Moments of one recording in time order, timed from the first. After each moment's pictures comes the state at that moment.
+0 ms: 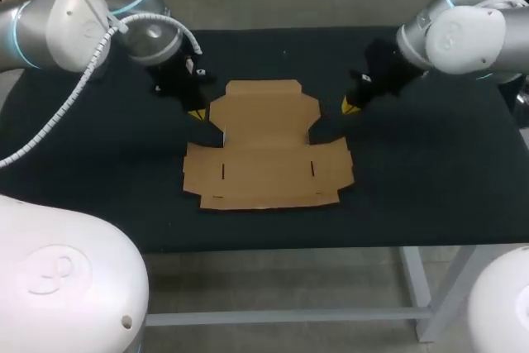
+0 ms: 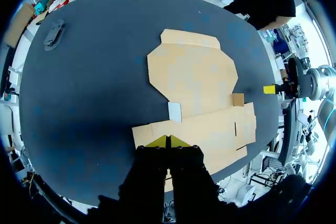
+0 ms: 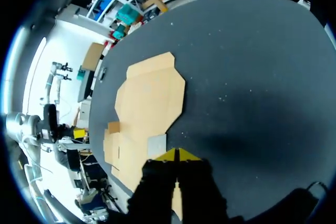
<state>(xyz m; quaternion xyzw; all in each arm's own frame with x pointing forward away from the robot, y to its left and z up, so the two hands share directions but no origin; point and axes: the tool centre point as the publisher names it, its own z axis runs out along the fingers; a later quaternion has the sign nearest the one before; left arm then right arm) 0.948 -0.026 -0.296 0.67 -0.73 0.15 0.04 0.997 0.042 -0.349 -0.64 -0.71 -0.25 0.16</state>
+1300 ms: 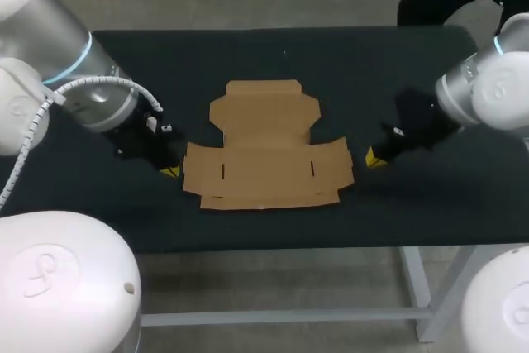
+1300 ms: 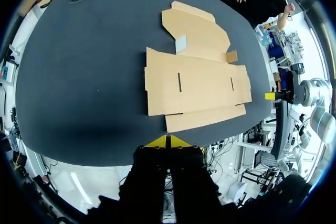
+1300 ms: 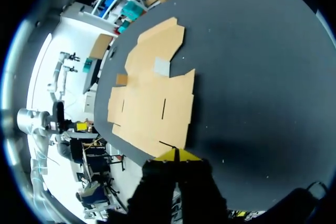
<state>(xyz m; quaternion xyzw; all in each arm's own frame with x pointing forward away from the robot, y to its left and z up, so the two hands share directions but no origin) 0.797 0.006 -0.300 0.68 -0.70 0.18 0.08 0.843 0.016 -0.348 -0.63 -0.71 -0.26 0.18</state>
